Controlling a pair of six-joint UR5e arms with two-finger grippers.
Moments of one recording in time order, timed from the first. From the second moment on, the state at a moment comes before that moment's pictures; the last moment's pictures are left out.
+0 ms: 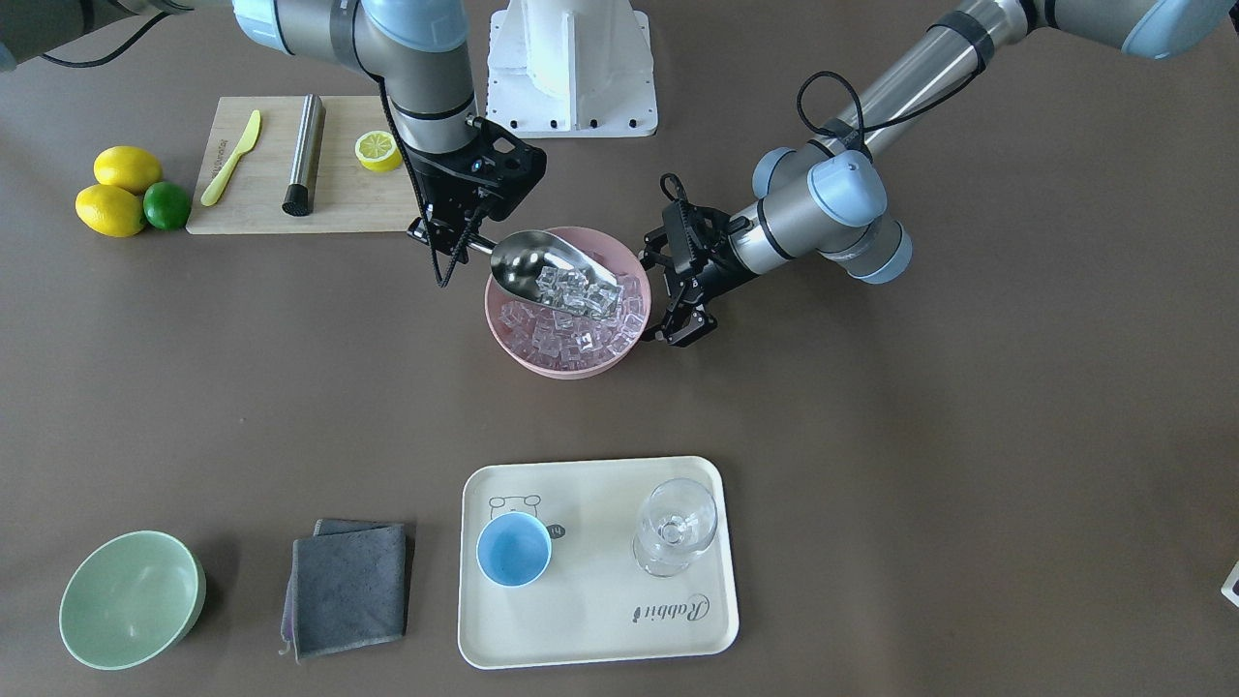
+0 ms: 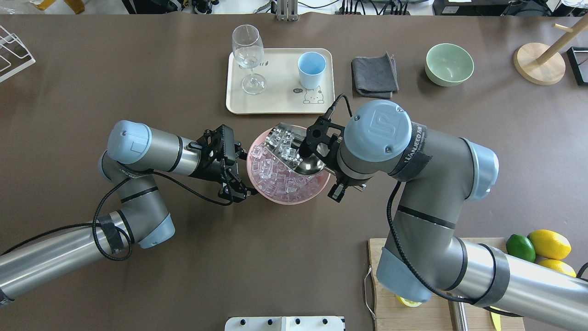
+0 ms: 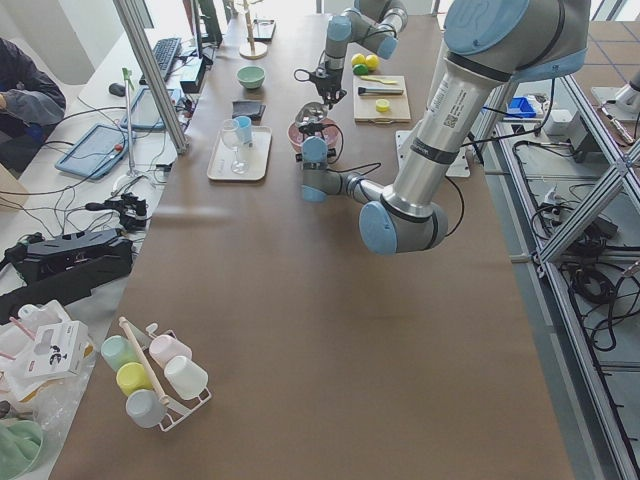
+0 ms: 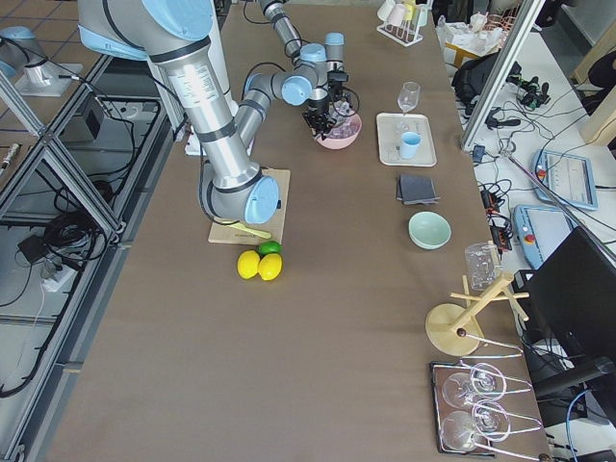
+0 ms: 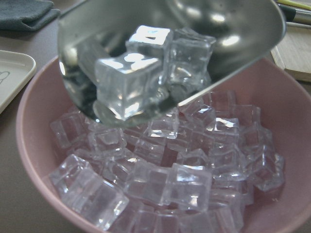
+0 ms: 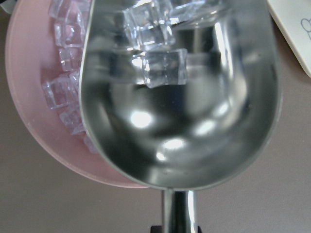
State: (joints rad) left arm -0.58 -2.14 -1.25 -2.89 -2.09 -0.14; right arm 0.50 -0.99 1.91 -1.75 1.80 0.21
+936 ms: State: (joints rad) left arm -0.59 -2.06 -1.38 -2.81 -2.09 -0.14; right arm 0.82 -1.04 1.81 -1.63 2.12 0.30
